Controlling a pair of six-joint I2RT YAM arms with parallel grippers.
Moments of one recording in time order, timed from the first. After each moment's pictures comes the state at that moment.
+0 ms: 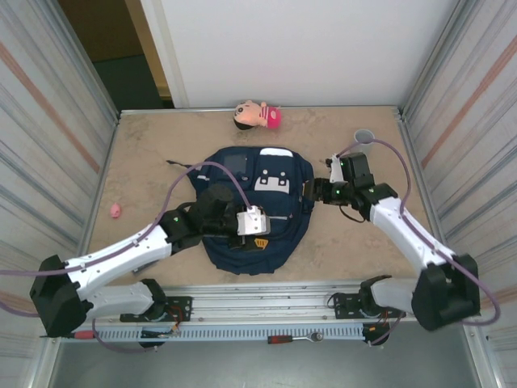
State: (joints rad) left arm -0.90 1.13 0.82 -0.32 0.35 0.58; right arm 0.32 1.16 0.84 -0.49 -0.30 0.43
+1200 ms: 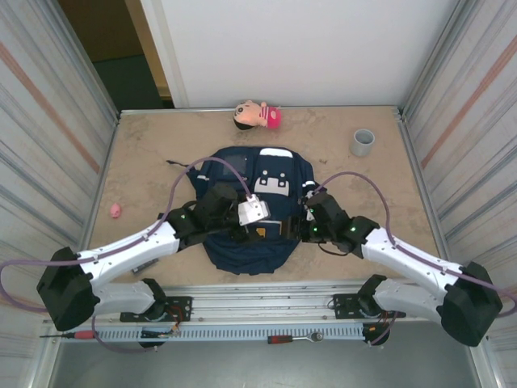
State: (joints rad) left arm -0.88 1.20 0.81 -0.27 0.11 0.43; right arm 0.78 1.07 0.63 -0.42 -0.12 0.80
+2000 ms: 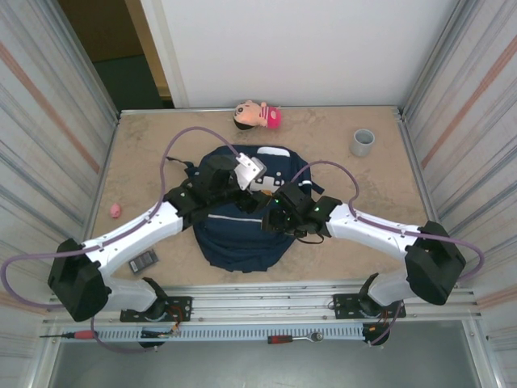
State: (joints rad) left arm -0.77 1.32 1.02 -0.23 0.09 0.11; right arm 0.88 1.40 0.91 -0.55 -0.02 0.93
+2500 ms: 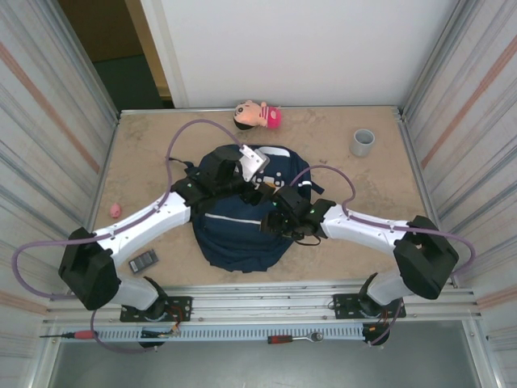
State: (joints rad) left arm -0.73 1.41 1.09 -0.24 0.11 0.07; right arm 0.87 1.46 0.87 -0.46 -0.03 0.96
